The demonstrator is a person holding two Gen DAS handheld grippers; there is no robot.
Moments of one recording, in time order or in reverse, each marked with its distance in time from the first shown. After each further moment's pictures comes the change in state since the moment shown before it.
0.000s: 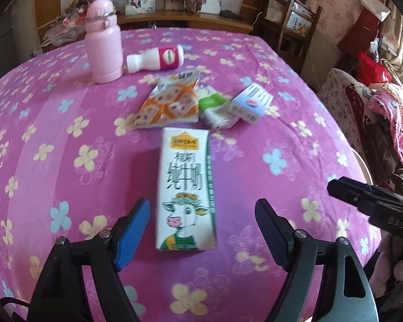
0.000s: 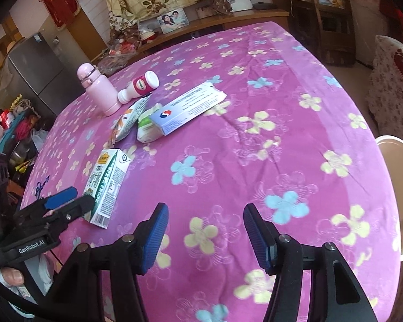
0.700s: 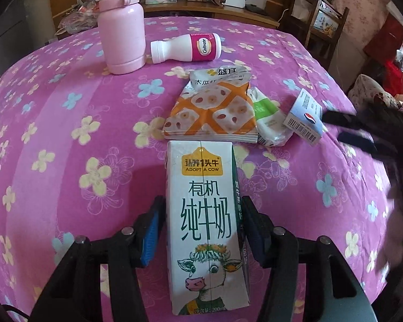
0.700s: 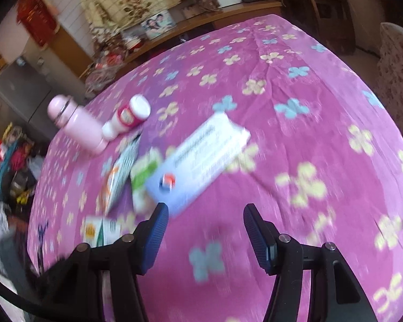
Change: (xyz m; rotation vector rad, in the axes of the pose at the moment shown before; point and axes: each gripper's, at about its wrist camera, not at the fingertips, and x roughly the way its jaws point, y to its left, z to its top) left arm 0.047 0.031 0.029 -0.061 0.036 0.085; right arm 0.085 0.014 0.102 0.149 0.003 0.002
